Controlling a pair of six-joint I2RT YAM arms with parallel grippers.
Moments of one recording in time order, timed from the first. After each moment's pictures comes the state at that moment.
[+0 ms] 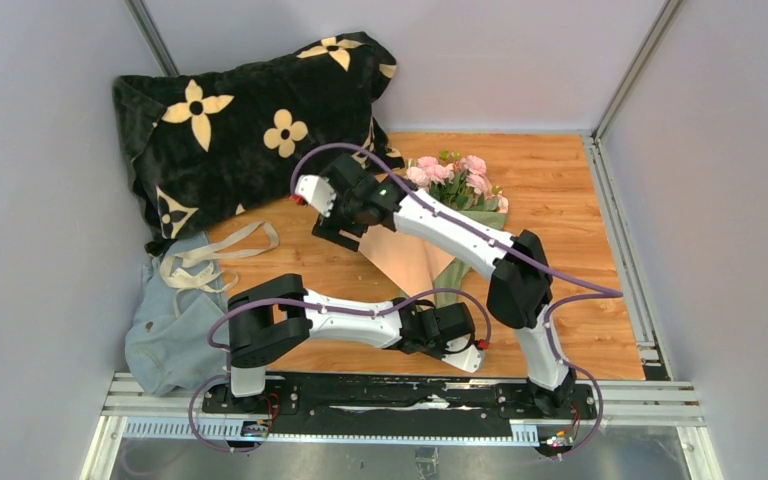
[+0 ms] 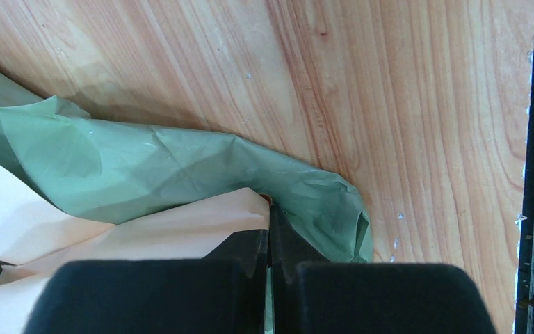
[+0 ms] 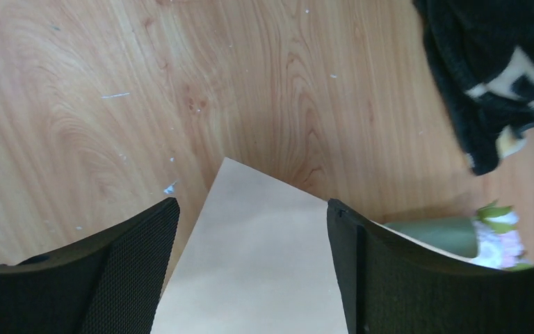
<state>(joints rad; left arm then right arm) -1.33 1.87 1.15 -0.40 -0.19 0.70 0.90 2.07 1.99 -0.77 -0.07 -0.43</state>
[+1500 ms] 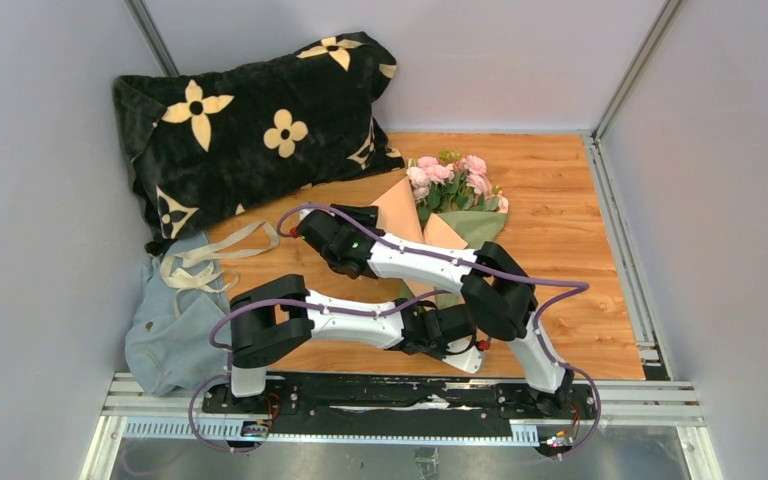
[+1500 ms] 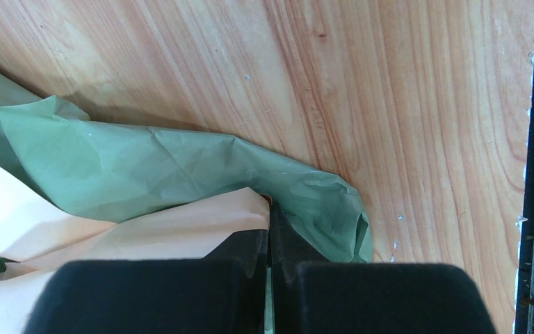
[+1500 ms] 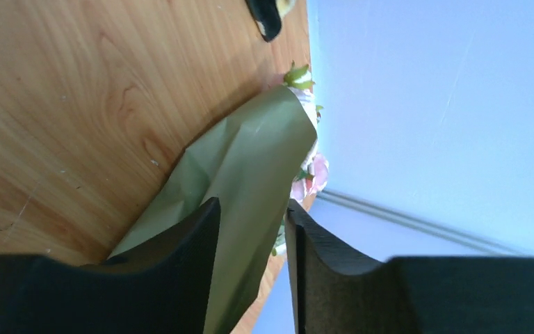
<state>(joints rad) -1.34 1.88 1.16 -0.42 -0.20 0.70 1.09 2.14 1.75 -0.44 0.92 -0.66</state>
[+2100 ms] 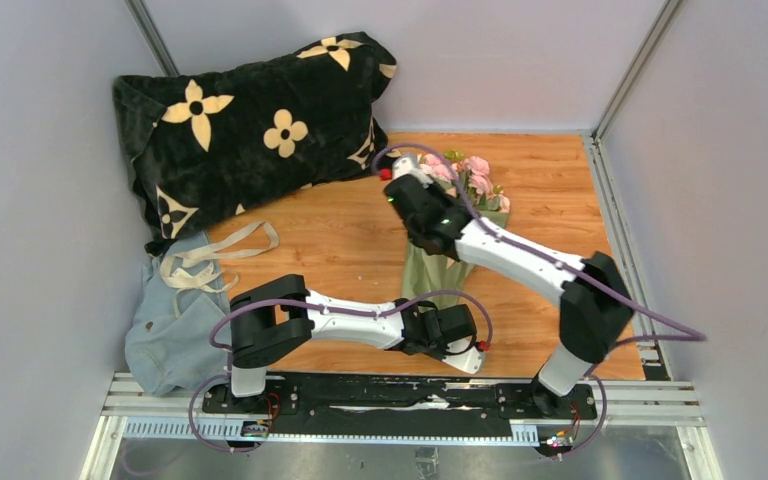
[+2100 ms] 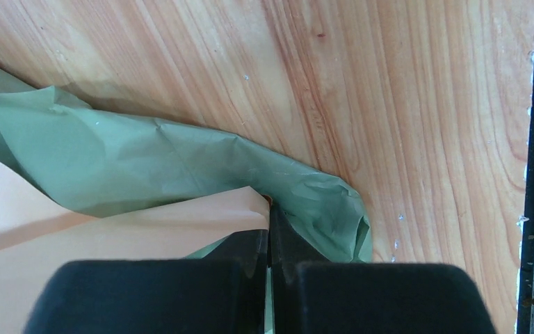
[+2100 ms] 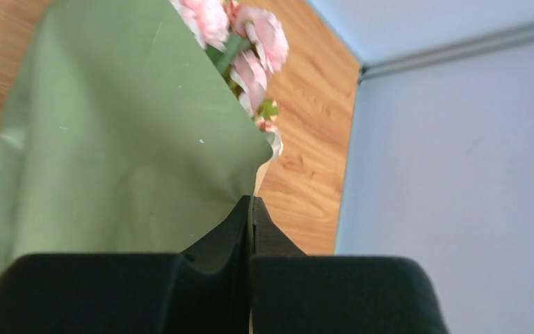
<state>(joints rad) -1.34 1.88 1.16 -0.42 -0.20 0.71 0.87 1.69 1.36 -0.42 0.97 -0.31</state>
